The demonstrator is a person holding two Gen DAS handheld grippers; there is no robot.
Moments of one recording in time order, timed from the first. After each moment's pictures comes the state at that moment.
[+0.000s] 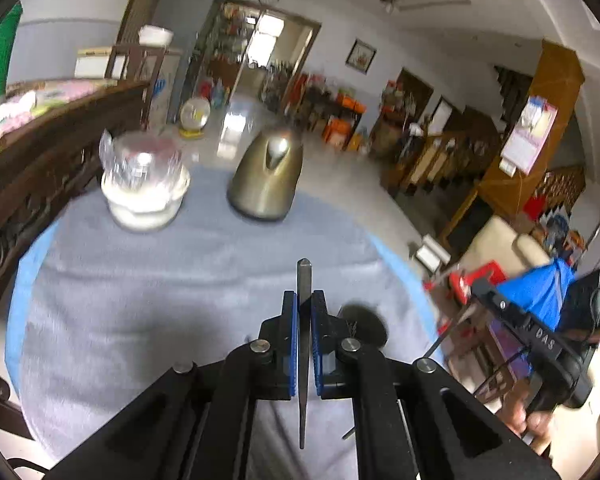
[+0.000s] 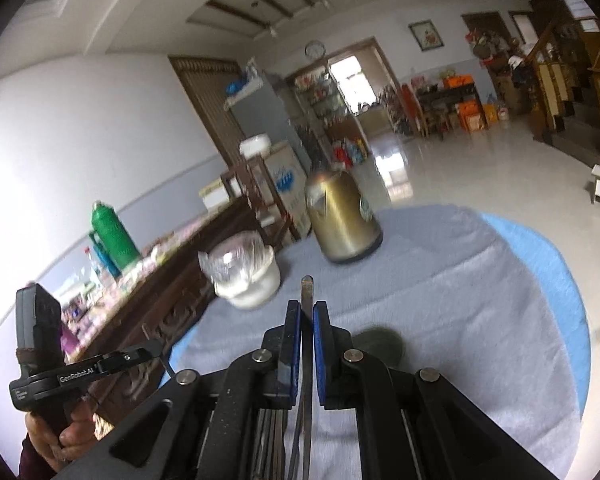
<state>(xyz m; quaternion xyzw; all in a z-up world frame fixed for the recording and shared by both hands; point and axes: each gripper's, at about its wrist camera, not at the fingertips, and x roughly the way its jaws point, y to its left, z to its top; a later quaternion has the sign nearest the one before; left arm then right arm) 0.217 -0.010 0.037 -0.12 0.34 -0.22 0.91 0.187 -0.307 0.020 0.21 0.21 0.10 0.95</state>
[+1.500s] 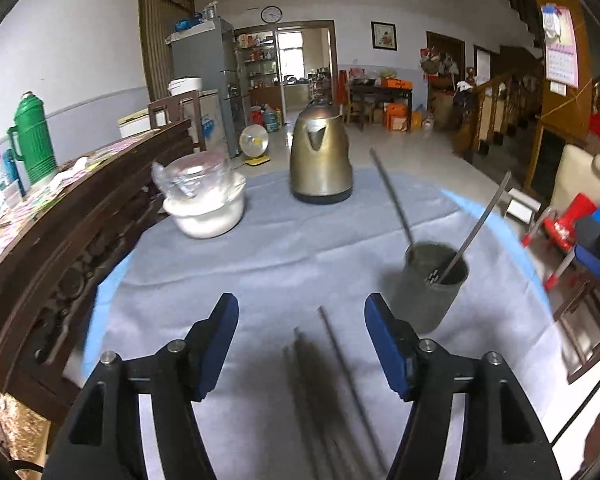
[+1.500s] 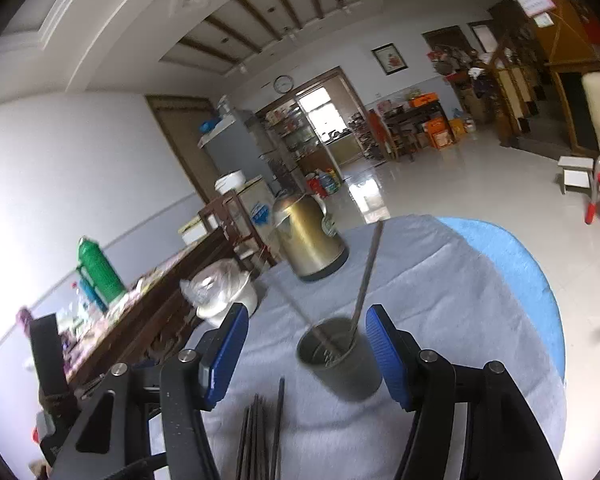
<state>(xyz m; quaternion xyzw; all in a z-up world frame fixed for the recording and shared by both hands) 0.158 -0.066 -0.017 0.07 0.31 -0.07 0.94 0.113 -0.310 -0.006 0.23 0.19 0.06 0.95</state>
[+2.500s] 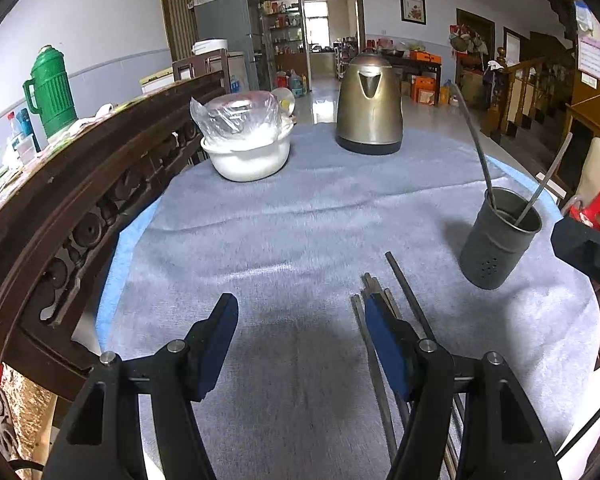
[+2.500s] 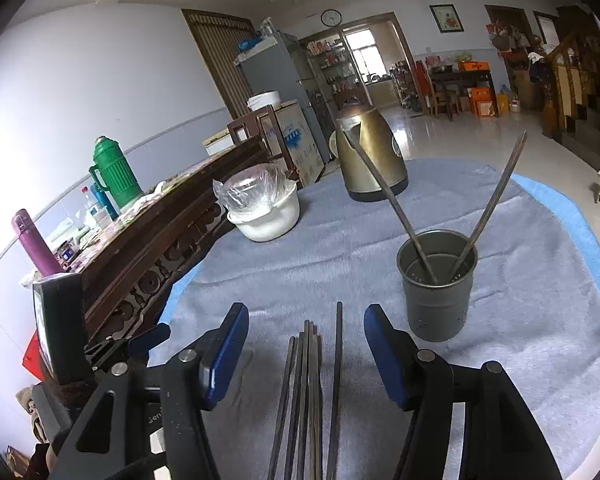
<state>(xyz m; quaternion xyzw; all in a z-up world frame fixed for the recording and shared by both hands) 0.179 -0.007 -0.072 0.06 0.37 -0.03 0.93 0.160 -0.196 -0.042 0.16 0.30 0.12 0.93</state>
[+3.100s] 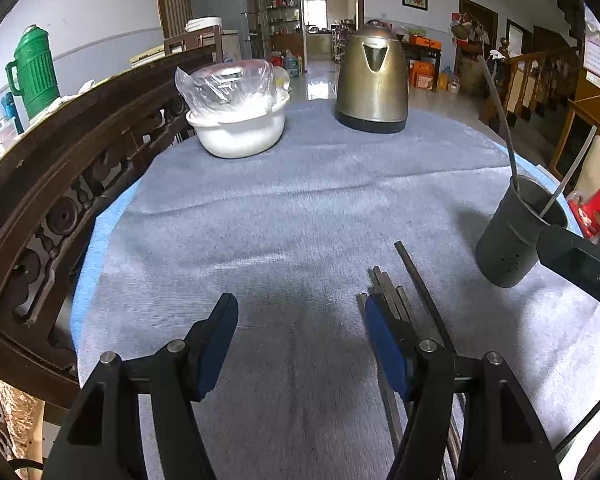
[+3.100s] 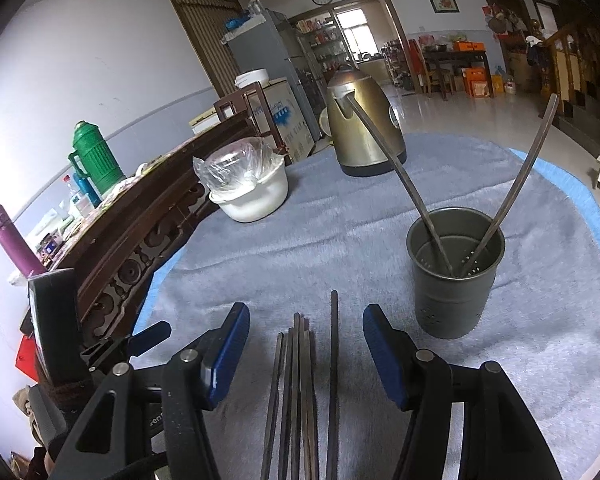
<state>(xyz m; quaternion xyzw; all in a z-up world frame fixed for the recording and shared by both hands) 0.214 -0.004 -0.102 0.05 0.41 -0.05 0.91 0.201 -0.184 -0.072 0.15 0.34 0.10 0.92</state>
